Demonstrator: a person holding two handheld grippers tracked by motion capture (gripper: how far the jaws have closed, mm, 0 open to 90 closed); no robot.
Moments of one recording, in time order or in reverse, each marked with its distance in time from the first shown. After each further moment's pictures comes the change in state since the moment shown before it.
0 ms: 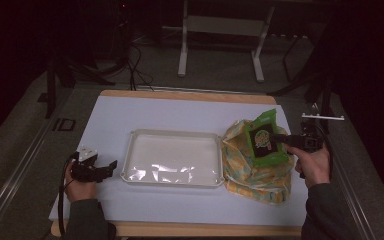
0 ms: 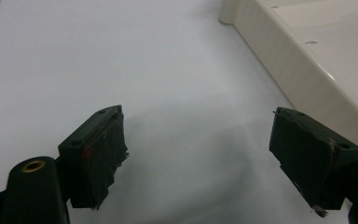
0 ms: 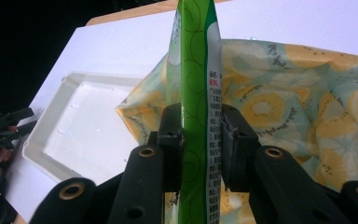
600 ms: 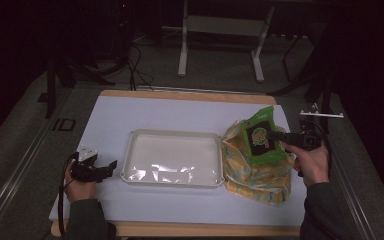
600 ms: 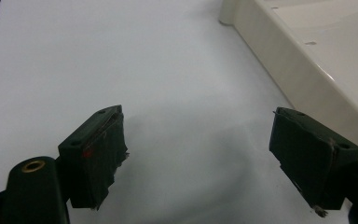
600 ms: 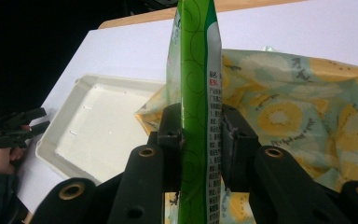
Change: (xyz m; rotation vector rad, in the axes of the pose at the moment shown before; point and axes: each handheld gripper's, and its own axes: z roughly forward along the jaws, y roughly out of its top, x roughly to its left) left arm 0.000 0.000 0.000 -0.001 -0.002 -0.001; right arm 0.015 0.005 -0.002 -0.011 0.027 -0.022
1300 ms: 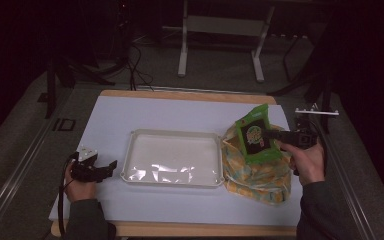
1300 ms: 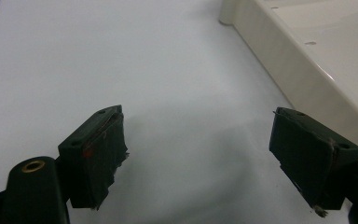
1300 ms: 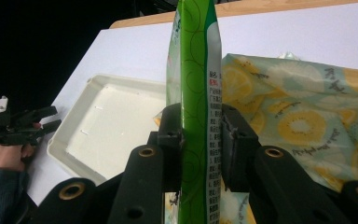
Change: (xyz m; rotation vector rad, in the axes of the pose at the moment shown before) left arm 0.000 0.000 0.000 -0.002 -0.001 -0.002; right arm 0.016 0.004 0.005 -0.002 0.027 -0.024
